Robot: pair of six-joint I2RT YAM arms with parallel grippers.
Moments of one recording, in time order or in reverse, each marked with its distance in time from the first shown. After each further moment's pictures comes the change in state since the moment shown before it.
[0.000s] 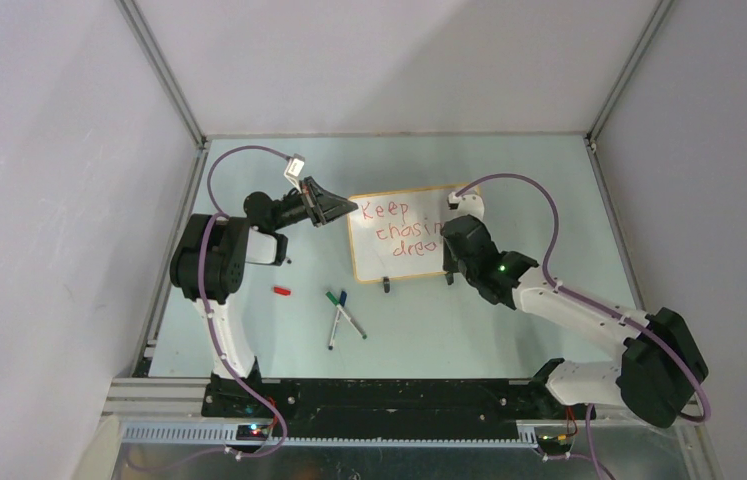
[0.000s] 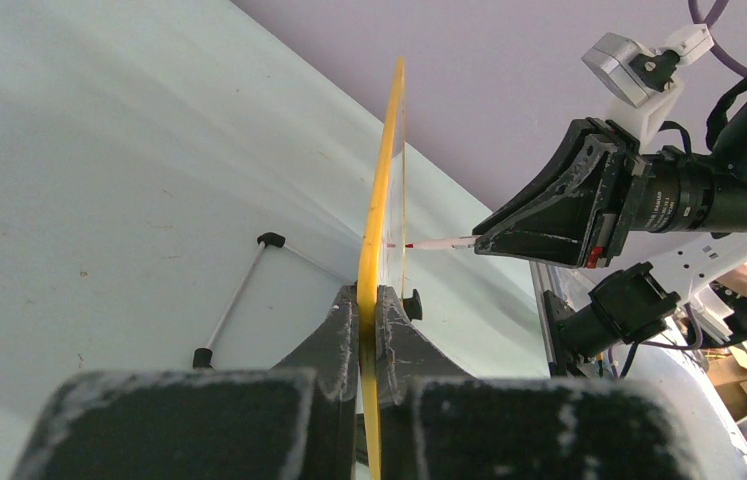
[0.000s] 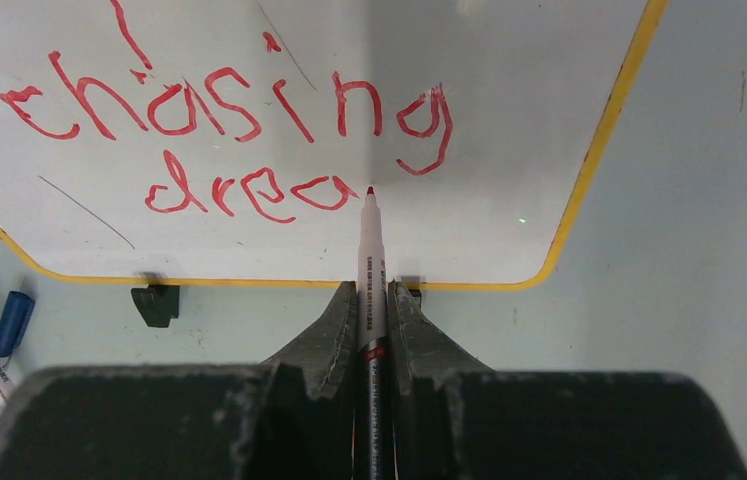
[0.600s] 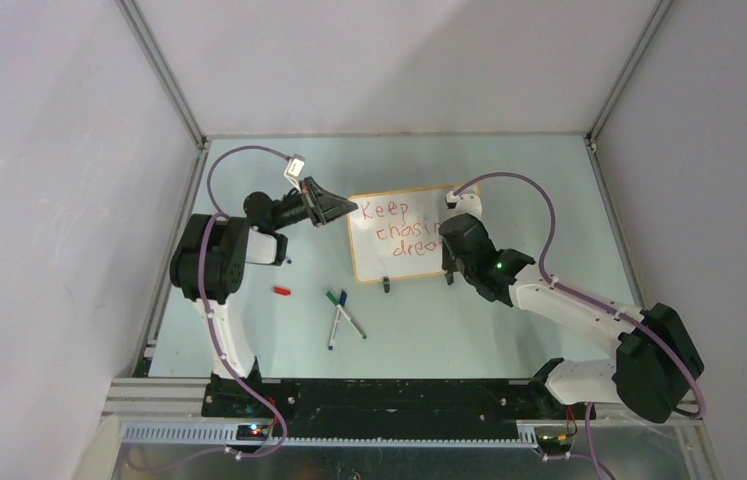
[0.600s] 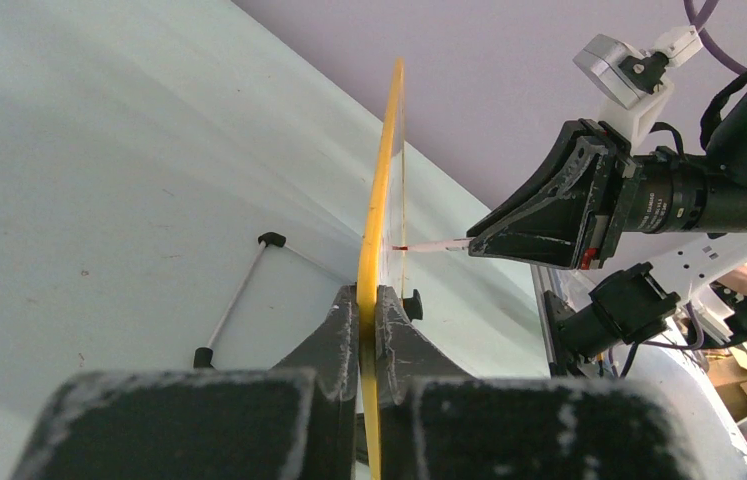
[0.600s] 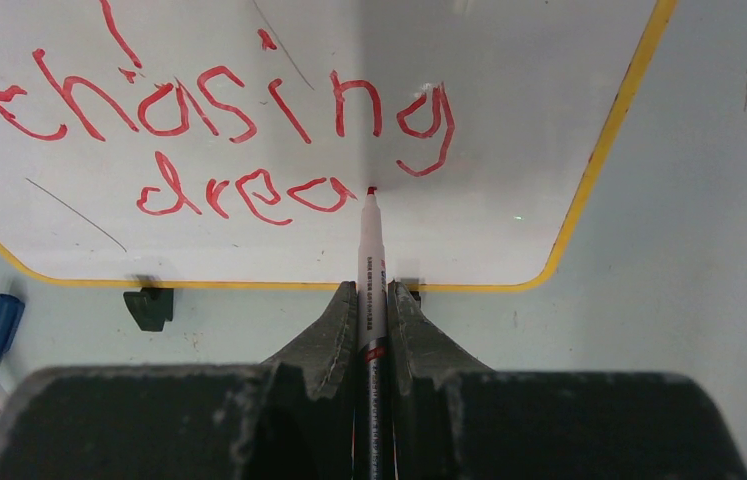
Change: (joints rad) left arm 0.000 0.000 0.000 0.000 0.000 0.000; right arm -0.009 0.028 0.011 -0.001 -0.004 -0.004
